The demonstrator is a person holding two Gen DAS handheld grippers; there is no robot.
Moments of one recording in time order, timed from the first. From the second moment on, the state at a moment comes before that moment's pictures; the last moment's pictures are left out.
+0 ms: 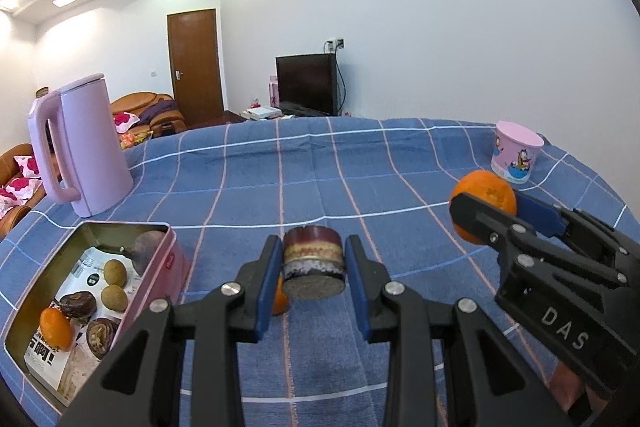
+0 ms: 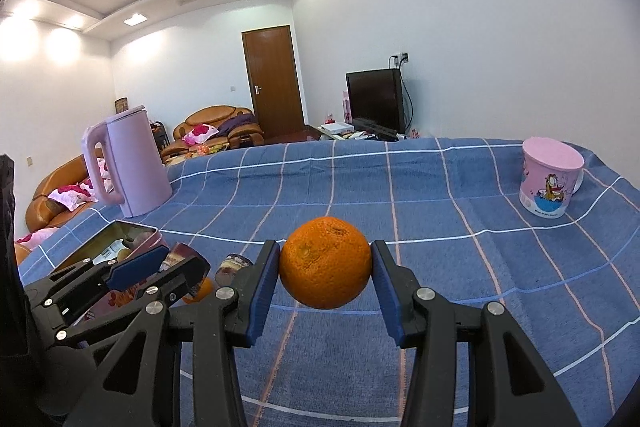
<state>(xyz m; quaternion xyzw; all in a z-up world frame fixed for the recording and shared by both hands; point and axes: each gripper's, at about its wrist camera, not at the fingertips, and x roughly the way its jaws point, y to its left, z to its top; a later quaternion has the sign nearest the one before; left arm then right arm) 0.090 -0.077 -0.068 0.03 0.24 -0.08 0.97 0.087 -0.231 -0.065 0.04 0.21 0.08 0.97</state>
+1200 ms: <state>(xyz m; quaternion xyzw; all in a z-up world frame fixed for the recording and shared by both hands) 0.060 -0.069 -0.057 0.03 0.17 -0.05 0.98 0.064 -0.223 -0.056 0.02 0.15 0.07 0.99</state>
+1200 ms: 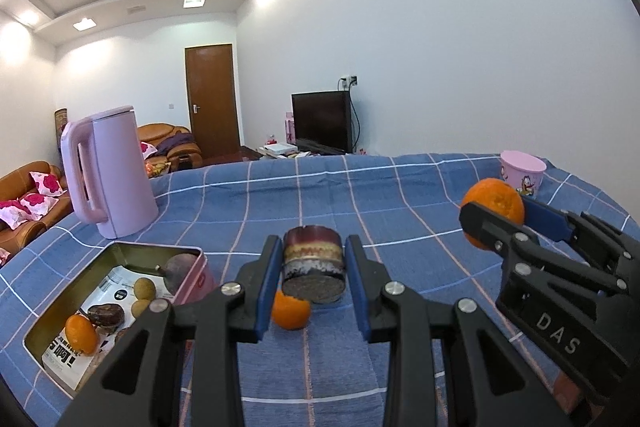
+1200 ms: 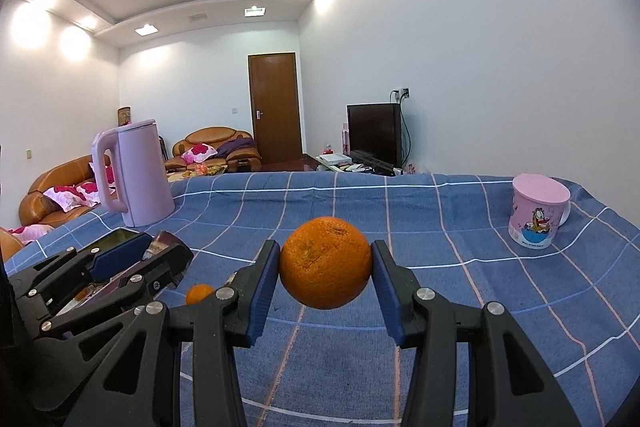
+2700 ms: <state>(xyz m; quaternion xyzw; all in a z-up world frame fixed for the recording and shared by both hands) 0.051 0.031 -0.055 -0.01 0.19 0.02 0.98 0.073 -0.124 -0.057 -0.03 0.17 0.17 0.97</state>
